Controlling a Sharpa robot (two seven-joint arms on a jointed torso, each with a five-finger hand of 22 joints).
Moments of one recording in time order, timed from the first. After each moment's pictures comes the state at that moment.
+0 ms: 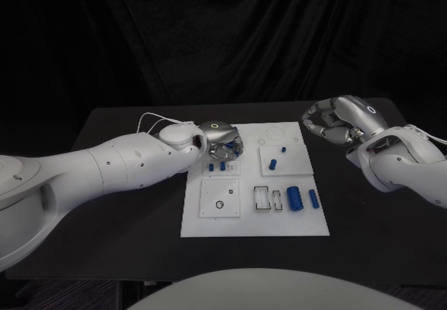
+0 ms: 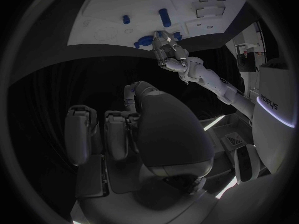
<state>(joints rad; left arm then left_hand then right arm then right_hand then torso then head) 1.22 -0.43 -0.21 1.04 -1.59 -0.25 0.19 1.50 -0.05 0.24 0.16 0.24 0.95 0.03 0.08 0.41 0.89 0.02 0.34 0.43 1.46 -0.06 1.42 1.29 0.07 1.46 0.06 1.32 1.31 1.31 -1.02 -0.25 1.58 -1.39 -0.75 0.07 1.47 -0.10 0.25 0.27 0.60 0.91 0.09 0.37 0.37 1.47 0.01 1.55 1.31 1.47 -0.06 1.54 1.31 0.02 1.47 0.05 1.45 1.31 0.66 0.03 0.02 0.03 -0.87</state>
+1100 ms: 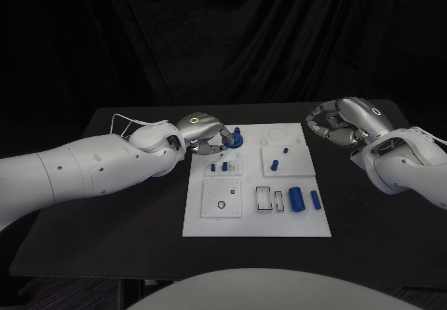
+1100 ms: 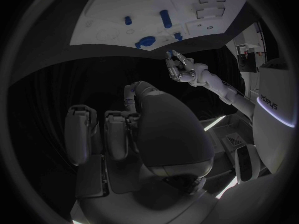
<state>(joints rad) 1.26 -0.65 -0.21 1.29 -1.59 -0.44 0.22 1.50 -0.05 0.28 0.11 0.27 1.02 0.06 0.09 0.41 1.00 0.00 0.29 0.39 1.46 -0.07 1.43 1.29 0.07 1.47 0.04 1.32 1.31 1.30 -1.03 -0.25 1.58 -1.39 -0.75 0.07 1.47 -0.10 0.25 0.27 0.60 0.91 0.09 0.37 0.37 1.47 0.01 1.55 1.31 1.47 -0.06 1.54 1.31 0.02 1.47 0.05 1.45 1.31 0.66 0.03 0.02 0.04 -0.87</state>
